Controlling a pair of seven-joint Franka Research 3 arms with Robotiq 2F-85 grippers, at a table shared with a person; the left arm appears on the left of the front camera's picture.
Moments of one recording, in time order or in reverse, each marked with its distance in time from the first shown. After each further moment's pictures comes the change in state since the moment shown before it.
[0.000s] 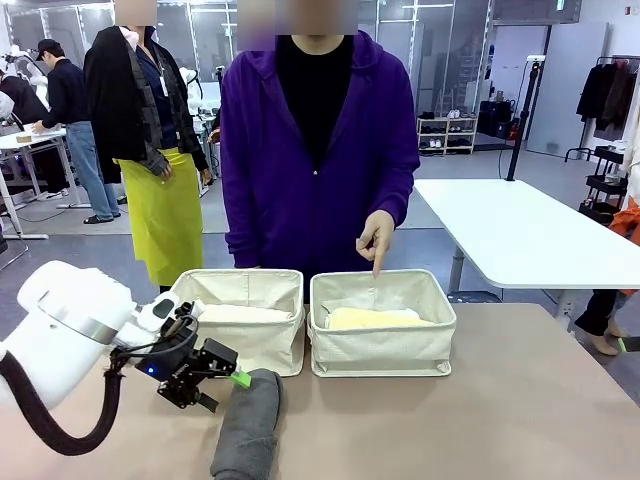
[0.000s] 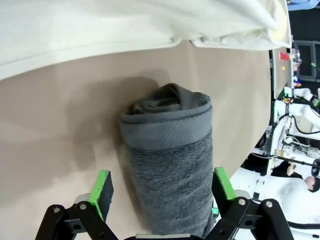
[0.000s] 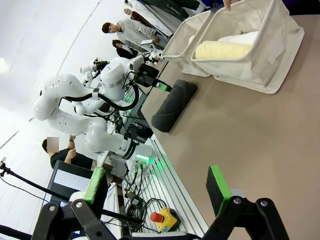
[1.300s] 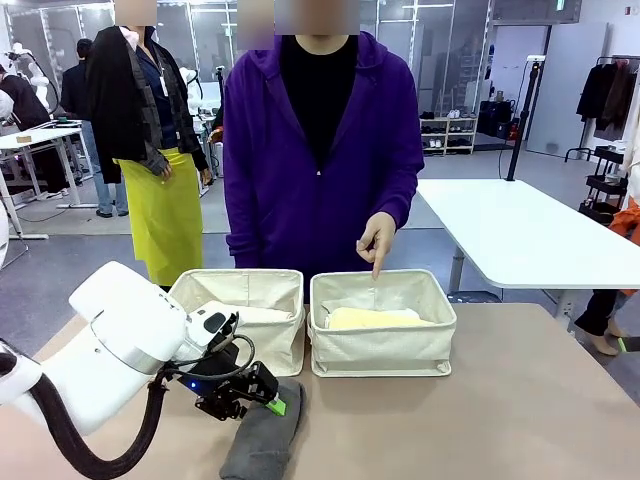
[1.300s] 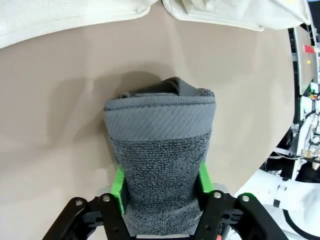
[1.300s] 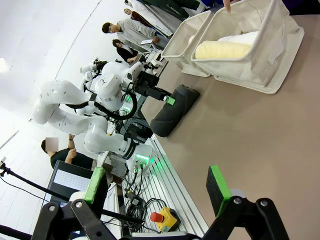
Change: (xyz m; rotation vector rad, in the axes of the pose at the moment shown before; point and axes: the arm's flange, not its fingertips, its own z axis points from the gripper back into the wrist) left arm -0.026 -0.059 -0.050 0.145 0.005 -0.063; right arm 0.000 0.000 0.000 0.000 0.000 0.000
